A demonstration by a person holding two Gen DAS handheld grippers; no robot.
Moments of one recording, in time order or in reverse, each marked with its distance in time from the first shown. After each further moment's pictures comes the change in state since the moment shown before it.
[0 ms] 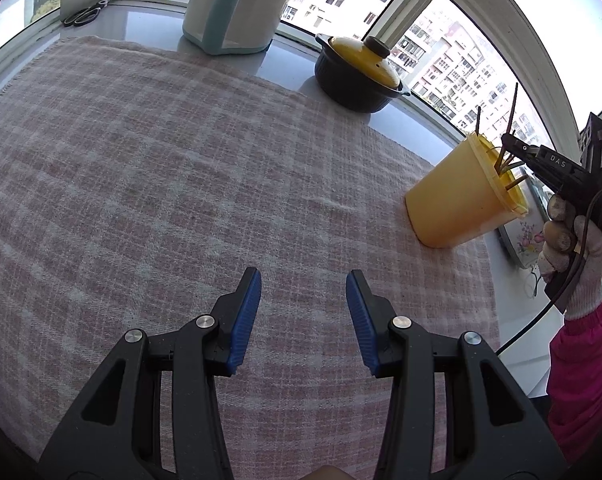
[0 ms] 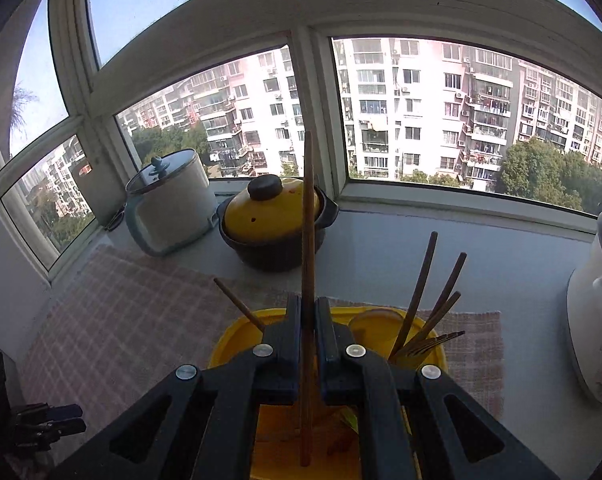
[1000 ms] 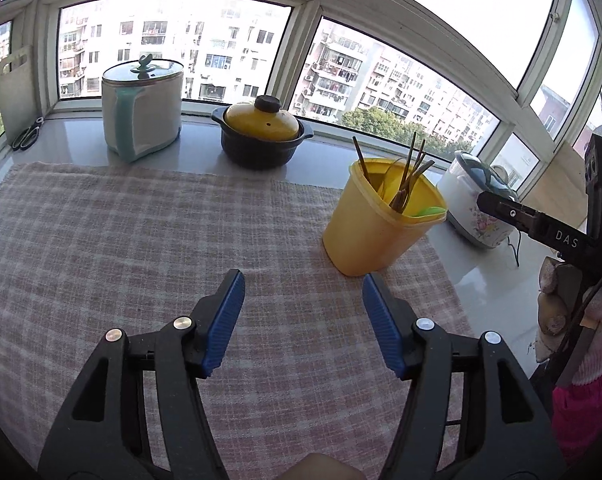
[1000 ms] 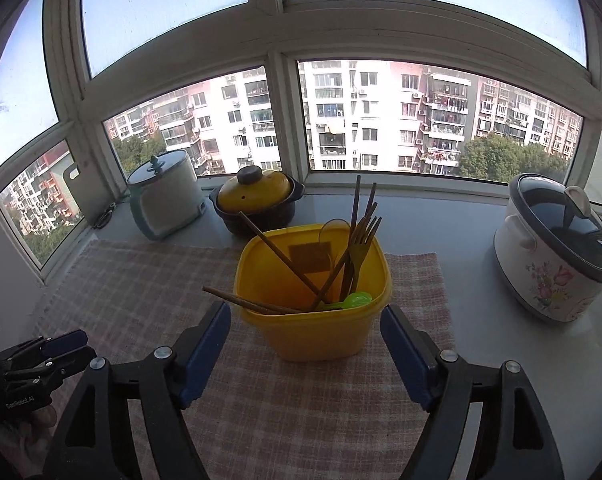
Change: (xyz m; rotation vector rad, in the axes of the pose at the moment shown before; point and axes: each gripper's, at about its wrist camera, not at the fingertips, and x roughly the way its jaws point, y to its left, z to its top) left arm -0.050 -0.099 0.015 0.300 -0.167 -0.062; right arm -0.115 0.033 -0.060 0.066 -0.029 -0.165
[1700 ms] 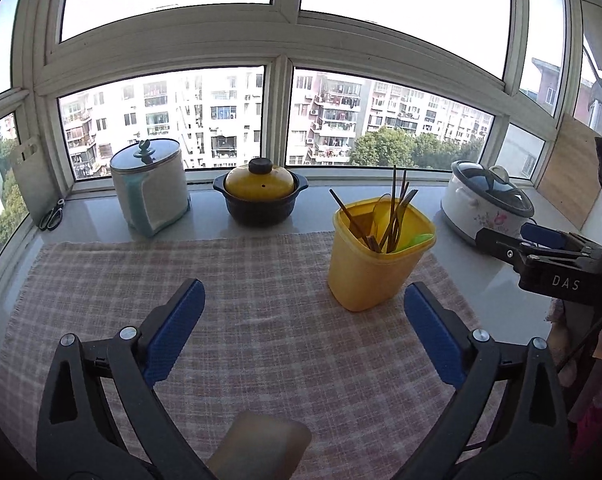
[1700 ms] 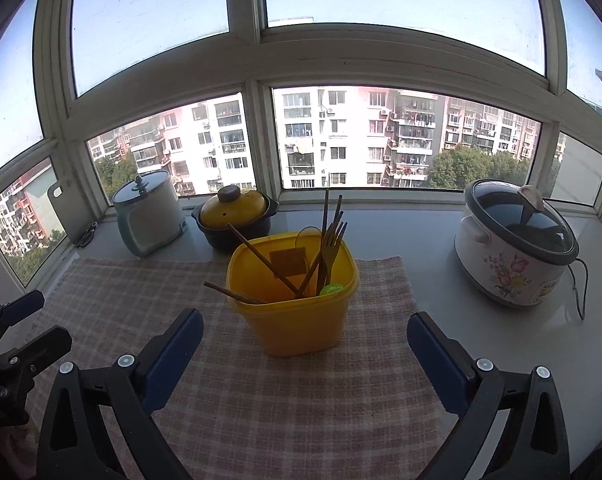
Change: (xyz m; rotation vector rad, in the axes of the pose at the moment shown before) left arm -0.037 -0.051 0.014 0.170 -0.139 0.122; right arm -0.043 0.007 -0.017 0.044 -0.076 -0.112
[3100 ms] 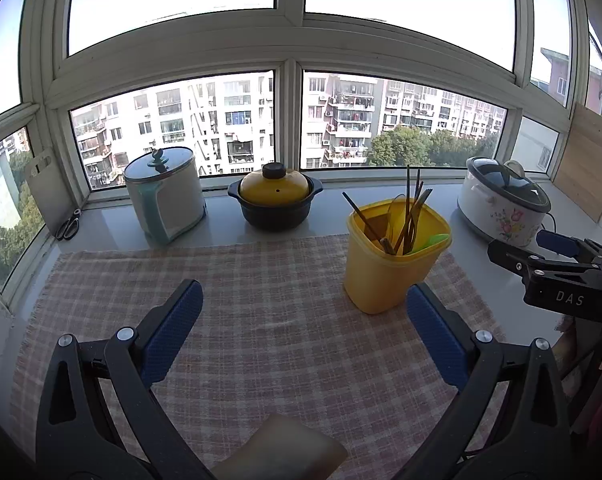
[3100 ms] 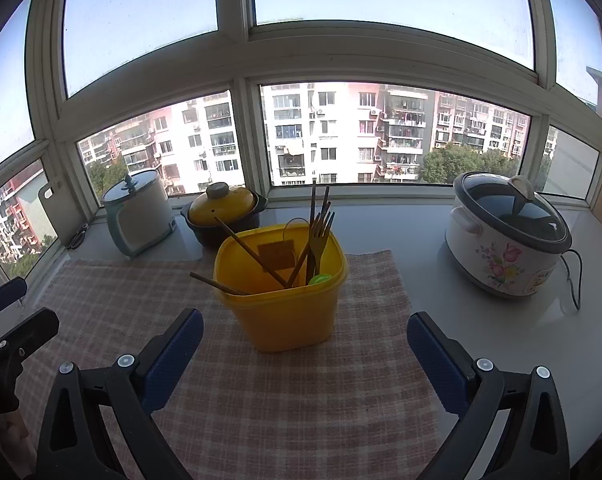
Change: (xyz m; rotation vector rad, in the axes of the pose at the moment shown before) left arm 0.002 -0.005 0.000 0.030 -0.008 0.069; right arm 0.002 -0.004 -0.009 0.017 -0.005 -0.029
